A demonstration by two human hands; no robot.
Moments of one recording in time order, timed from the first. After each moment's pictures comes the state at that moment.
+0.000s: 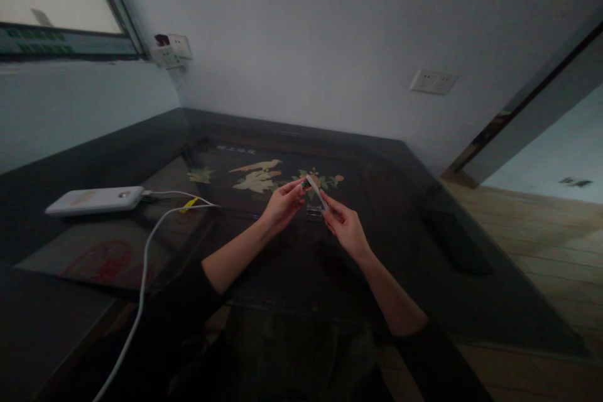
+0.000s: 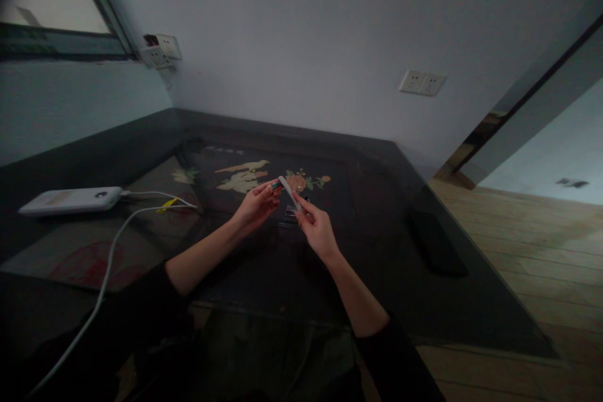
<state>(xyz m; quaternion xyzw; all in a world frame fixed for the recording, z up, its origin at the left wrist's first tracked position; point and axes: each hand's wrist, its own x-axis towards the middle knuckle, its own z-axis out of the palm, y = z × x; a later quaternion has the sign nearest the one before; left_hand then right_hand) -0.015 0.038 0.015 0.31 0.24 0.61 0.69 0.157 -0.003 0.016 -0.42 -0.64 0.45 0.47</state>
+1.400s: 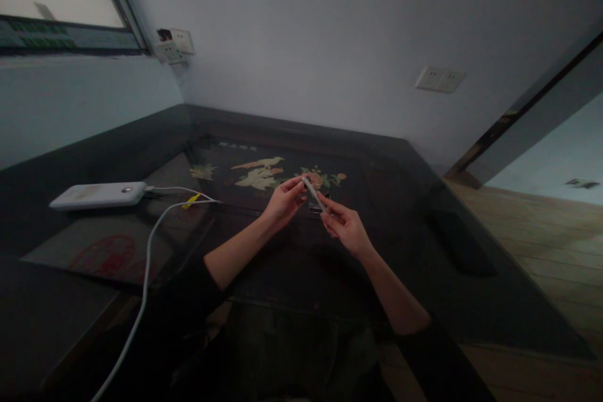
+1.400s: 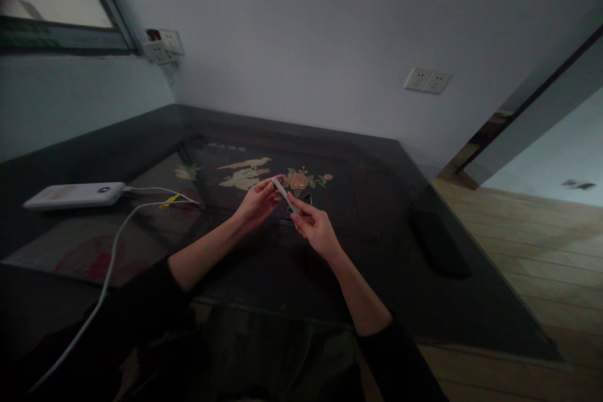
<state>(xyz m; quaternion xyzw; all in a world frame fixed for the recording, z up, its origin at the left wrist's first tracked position) -0.016 0.036 0.017 0.32 0.24 0.62 0.67 0.155 -0.007 0.017 -0.35 -0.62 0.54 0.45</state>
